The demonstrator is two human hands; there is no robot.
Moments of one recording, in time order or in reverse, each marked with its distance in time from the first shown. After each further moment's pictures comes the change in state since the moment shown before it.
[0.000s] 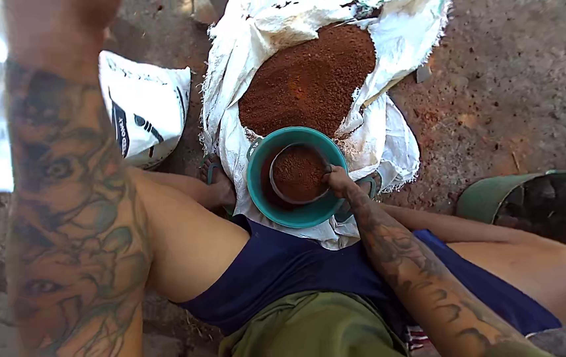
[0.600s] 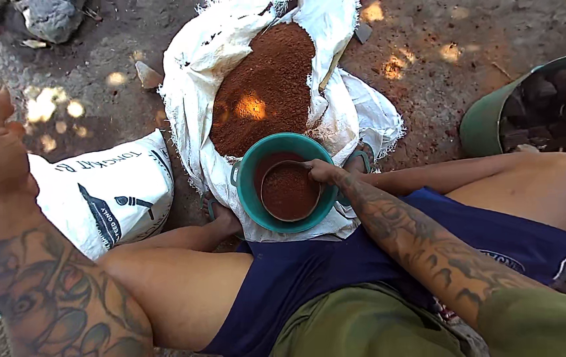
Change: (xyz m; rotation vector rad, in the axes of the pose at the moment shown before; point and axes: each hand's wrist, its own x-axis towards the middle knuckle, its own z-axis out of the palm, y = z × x) left_hand -0.042 0.069 -0.042 -0.498 -0.003 -0.023; right_hand 0.002 0.007 -0.001 -0.089 -0.080 -0.047
